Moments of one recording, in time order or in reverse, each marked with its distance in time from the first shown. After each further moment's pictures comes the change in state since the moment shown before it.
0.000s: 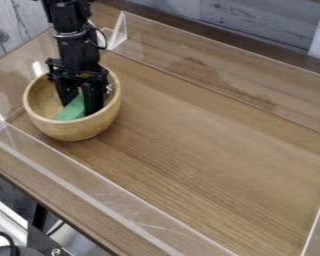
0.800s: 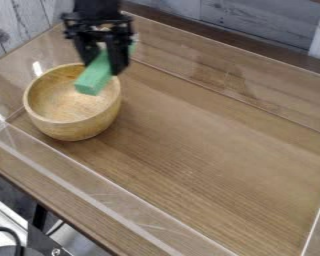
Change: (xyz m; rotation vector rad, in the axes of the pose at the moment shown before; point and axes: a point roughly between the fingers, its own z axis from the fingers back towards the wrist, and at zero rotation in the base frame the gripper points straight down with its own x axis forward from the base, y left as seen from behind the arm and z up) arm 0.004 -0.074 0.069 -0.065 -0.103 -0.069
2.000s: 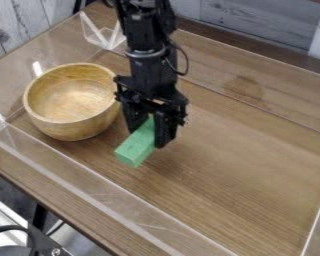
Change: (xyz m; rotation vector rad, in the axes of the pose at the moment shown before) arm -0.031 -0.064 -0.067 0.039 0.079 -0.155
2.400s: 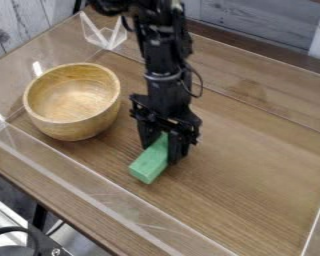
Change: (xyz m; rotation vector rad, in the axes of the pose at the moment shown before) arm 0.009 -0.010 -0.028 0.001 0.027 -0.025
